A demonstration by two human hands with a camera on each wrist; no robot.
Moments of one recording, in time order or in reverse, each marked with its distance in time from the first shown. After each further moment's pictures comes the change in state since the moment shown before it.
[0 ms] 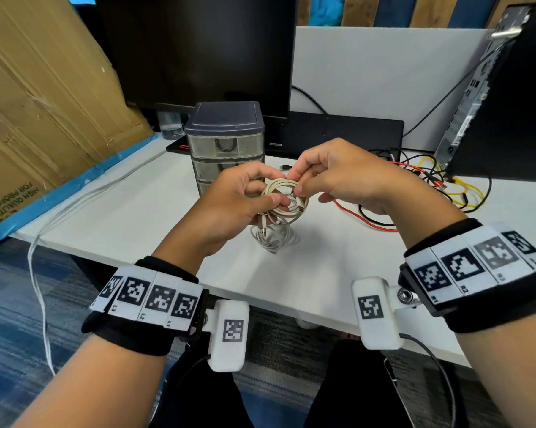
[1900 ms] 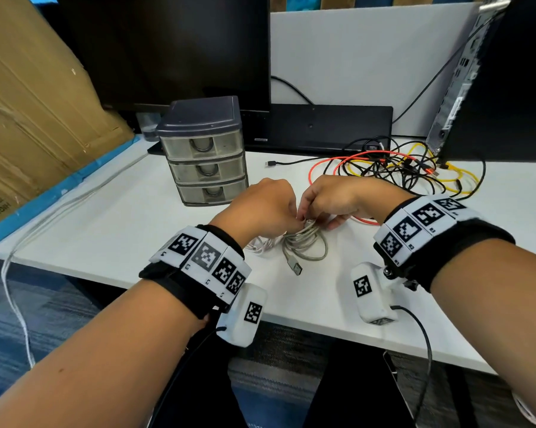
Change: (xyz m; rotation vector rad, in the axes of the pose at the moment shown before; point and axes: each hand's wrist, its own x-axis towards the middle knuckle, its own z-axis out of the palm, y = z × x) left_hand 0.079 -0.021 0.057 0.955 -0.196 -0.047; right_hand 0.041 0.080 -0.004 -0.116 -0.219 0.376
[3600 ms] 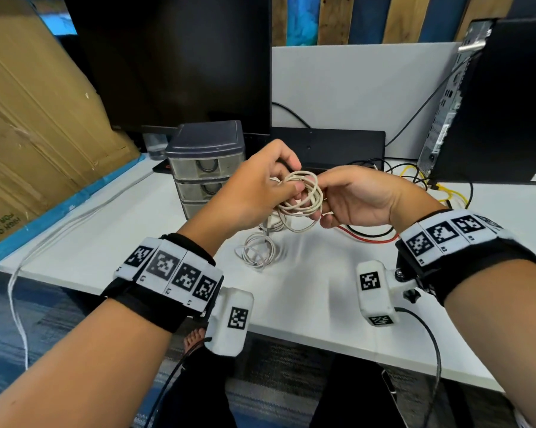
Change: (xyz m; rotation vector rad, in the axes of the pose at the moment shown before) left_hand -0.035 0.009 -0.050 -0.718 0.235 0.266; right_hand -0.042 -0.007 -0.027 0.731 -0.269 -0.349
